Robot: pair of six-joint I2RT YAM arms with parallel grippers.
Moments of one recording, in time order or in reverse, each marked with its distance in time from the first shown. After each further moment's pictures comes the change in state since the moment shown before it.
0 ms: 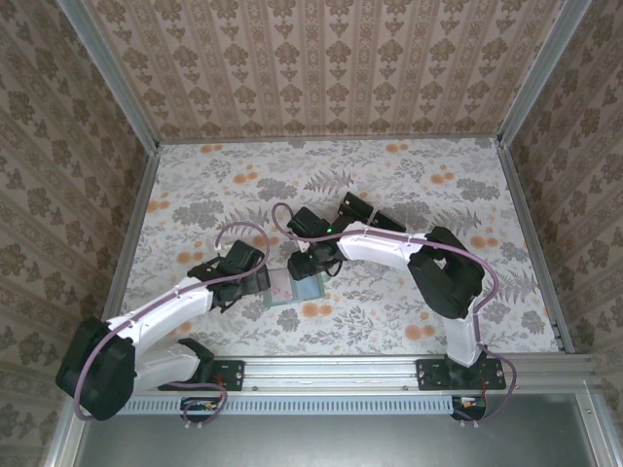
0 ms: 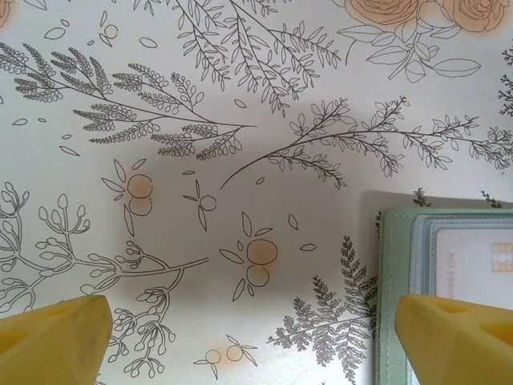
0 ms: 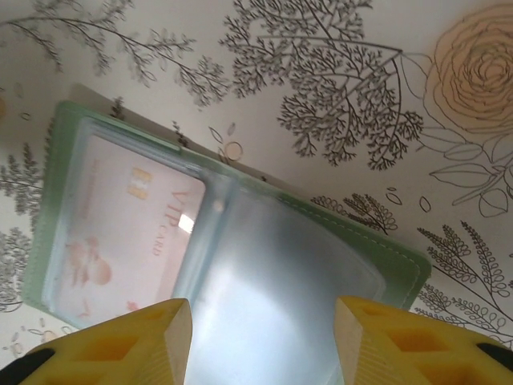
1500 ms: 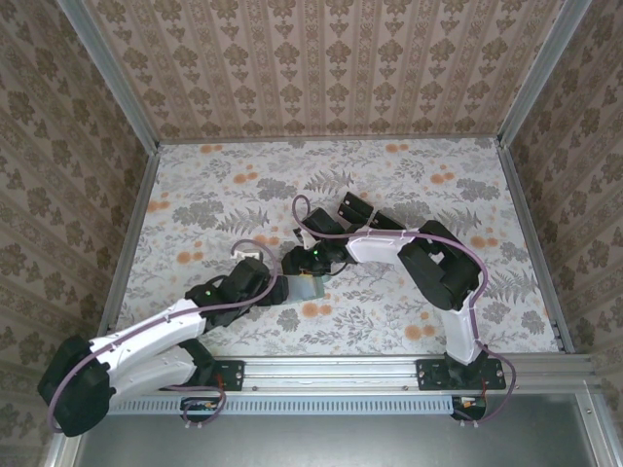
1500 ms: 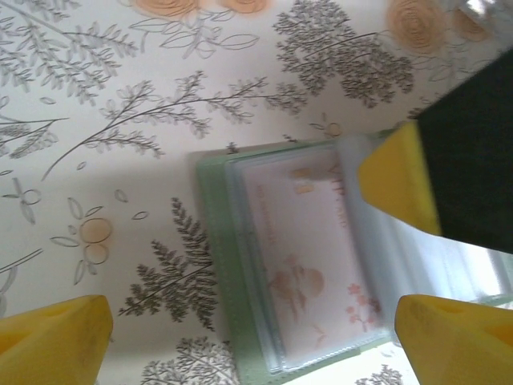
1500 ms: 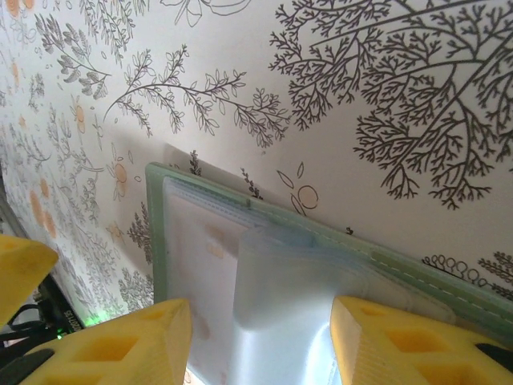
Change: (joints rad) left arm -0.210 -0.169 -0.111 0.166 0.056 0.024; right arm -0.080 0.048 -0.166 0.417 -0.381 0.328
